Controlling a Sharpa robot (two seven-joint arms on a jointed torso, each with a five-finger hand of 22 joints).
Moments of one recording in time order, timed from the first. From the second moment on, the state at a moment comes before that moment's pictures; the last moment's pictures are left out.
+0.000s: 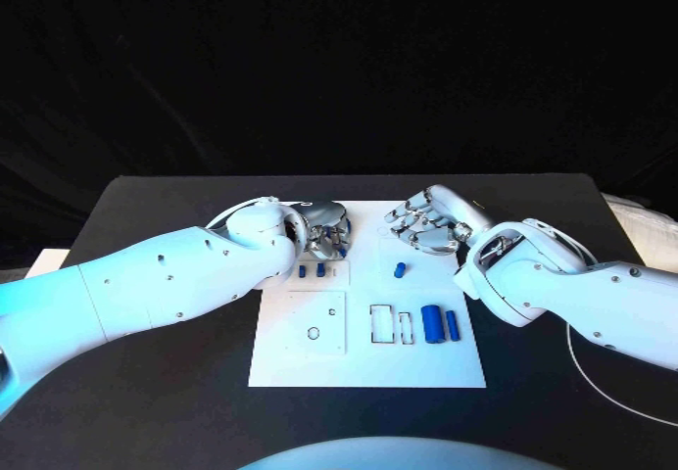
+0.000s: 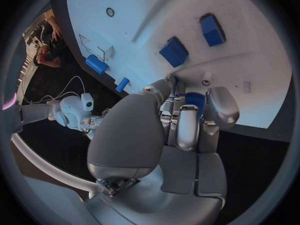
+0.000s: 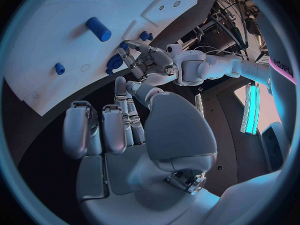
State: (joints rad) left arm 1.20 -0.53 -0.02 1.33 -1.50 -0.06 -0.24; left_hand 1.47 -0.13 0.40 0.06 0.07 1.09 0.14 0.08 0.07 1.19 0.07 0.10 0.07 1.47 0.00 1.37 1.11 0.10 1.47 0.09 1.03 1.31; right arm 1.11 -0.93 0.02 1.74 -1.28 -0.55 -0.18; right_hand 1.30 -0.13 0.52 -0.01 0.30 1.08 0.14 0.07 0.07 1.20 0.05 0.23 0.55 1.46 -0.03 1.33 1.30 0.07 1.41 0.07 1.35 1.22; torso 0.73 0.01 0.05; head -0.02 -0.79
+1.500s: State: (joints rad) left arm 1.20 -0.69 0.02 1.43 -1.37 -0.14 -0.21; left_hand 1.46 -0.13 0.47 0.03 0.06 1.13 0.15 0.08 0.07 1.24 0.07 0.08 0.08 1.47 -0.01 1.37 1.10 0.10 1.47 0.09 1.07 1.31; right arm 1.11 -0.92 0.02 1.73 -1.28 -0.54 -0.18; right_hand 1.30 -0.13 0.52 -0.01 0.32 1.08 0.14 0.07 0.07 1.21 0.06 0.23 0.54 1.46 -0.03 1.33 1.30 0.07 1.41 0.07 1.35 1.22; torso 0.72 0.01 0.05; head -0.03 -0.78
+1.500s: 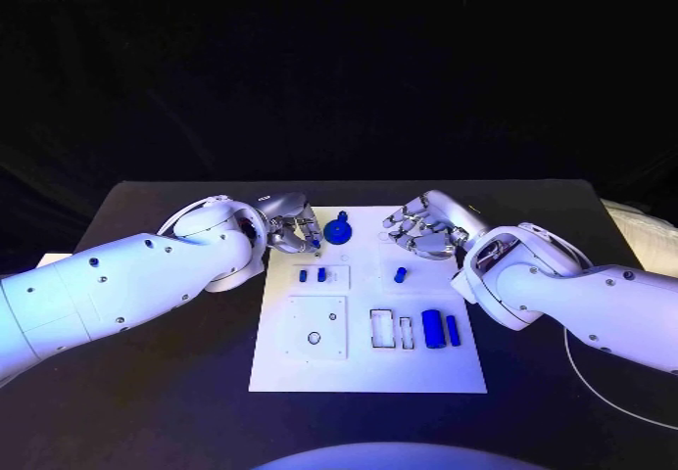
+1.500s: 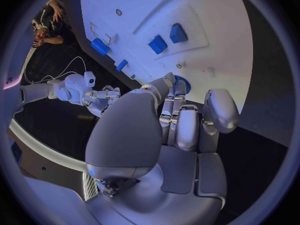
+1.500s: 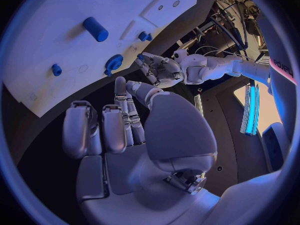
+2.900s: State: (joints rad) left arm 1.20 -0.66 0.01 1.38 -1.36 -0.09 -0.20; left_hand 1.45 -0.13 0.47 0.02 0.06 1.13 0.15 0.07 0.07 1.24 0.07 0.08 0.08 1.47 -0.01 1.37 1.10 0.10 1.47 0.09 1.07 1.31; right arm 1.11 -0.92 0.02 1.74 -1.28 -0.54 -0.18; right_hand 1.30 -0.13 0.52 -0.01 0.32 1.08 0.14 0.07 0.07 1.21 0.05 0.23 0.53 1.46 -0.03 1.33 1.30 0.07 1.41 0.07 1.35 1.22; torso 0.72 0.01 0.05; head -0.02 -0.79
